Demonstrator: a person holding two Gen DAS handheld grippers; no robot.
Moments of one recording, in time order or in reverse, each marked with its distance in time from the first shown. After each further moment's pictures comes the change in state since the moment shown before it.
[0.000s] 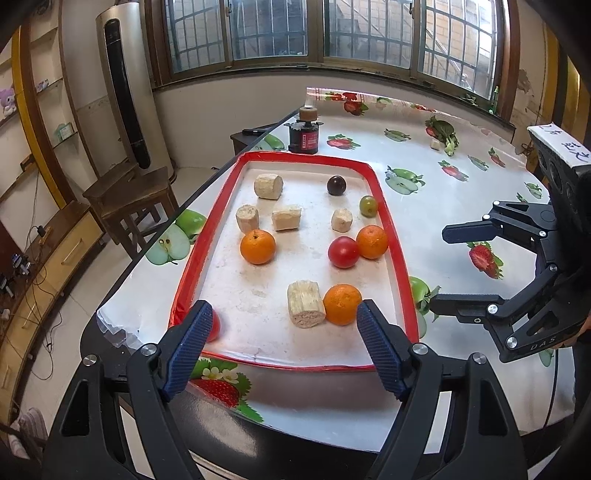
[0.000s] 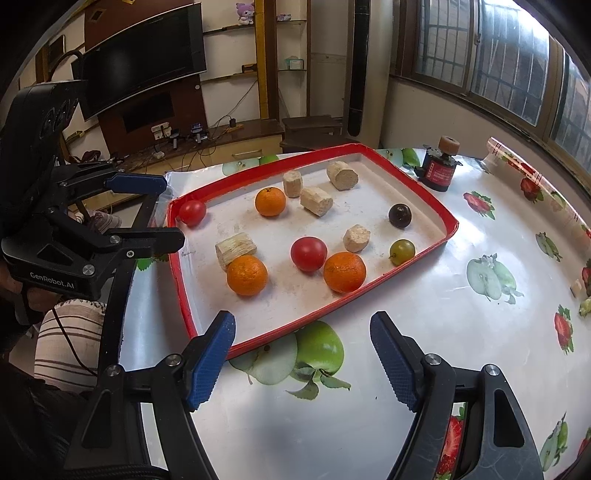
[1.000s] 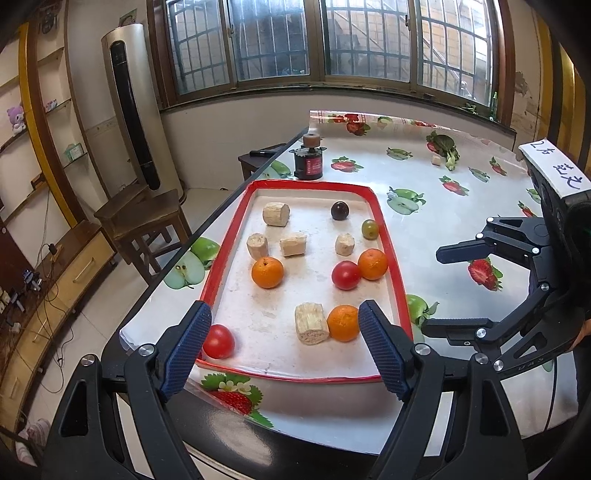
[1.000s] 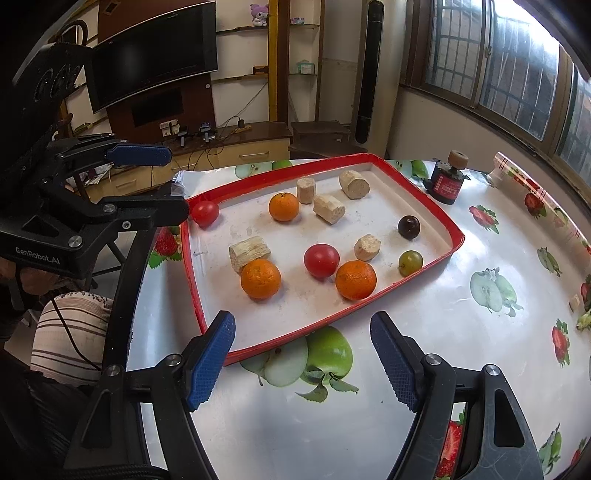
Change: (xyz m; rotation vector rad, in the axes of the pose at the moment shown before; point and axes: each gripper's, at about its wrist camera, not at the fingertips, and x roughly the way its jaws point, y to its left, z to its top) left arm -0.021 -0.002 0.007 0.023 -0.075 0.043; right arm -0.006 0.011 0.001 -0.047 -0.019 0.005
